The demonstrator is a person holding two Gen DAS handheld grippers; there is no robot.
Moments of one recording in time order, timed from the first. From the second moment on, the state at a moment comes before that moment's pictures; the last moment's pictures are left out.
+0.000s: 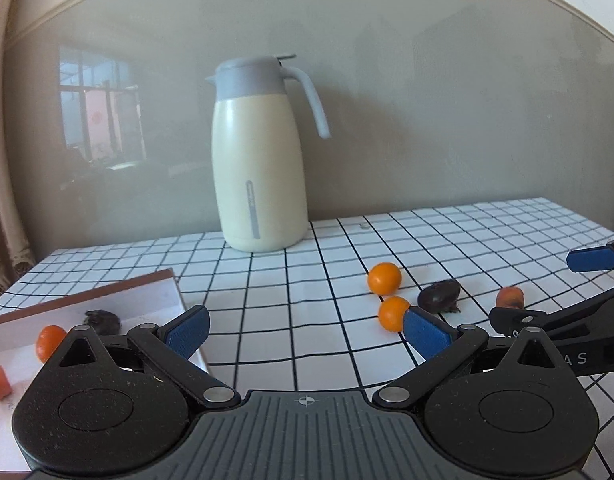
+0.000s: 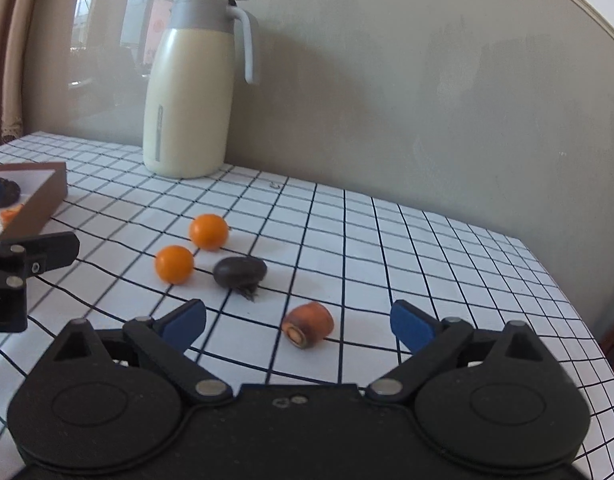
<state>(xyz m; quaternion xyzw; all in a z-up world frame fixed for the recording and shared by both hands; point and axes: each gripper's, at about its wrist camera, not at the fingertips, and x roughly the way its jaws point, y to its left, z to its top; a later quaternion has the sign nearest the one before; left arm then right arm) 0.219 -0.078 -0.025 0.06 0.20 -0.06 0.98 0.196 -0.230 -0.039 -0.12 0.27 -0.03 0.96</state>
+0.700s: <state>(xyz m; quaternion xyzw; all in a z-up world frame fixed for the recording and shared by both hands) 0.277 -0.129 -0.056 0.07 0.27 -0.11 0.95 0.233 -0.253 -0.060 -0.09 0.31 -0.02 0.95</state>
